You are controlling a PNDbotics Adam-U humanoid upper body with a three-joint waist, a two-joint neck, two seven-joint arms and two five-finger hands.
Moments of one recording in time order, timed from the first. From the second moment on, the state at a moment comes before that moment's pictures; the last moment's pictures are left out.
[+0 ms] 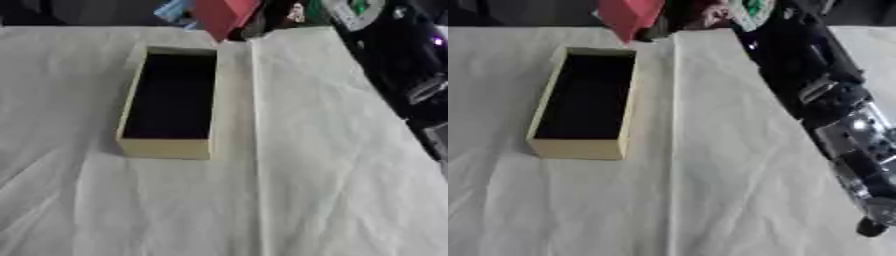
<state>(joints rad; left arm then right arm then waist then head) -0.32 0.32 0.20 -1.98 0.03 -0.33 0.46 -1.39 -0.33 0.29 -0.89 0.48 -0.49 0.67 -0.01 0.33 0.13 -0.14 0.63</state>
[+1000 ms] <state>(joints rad) -0.33 0.31 0.19 -1.98 0.04 -0.33 0.45 -1.37 -0.18 0.23 -0.65 0.75 -0.56 0.60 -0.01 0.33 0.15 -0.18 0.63</state>
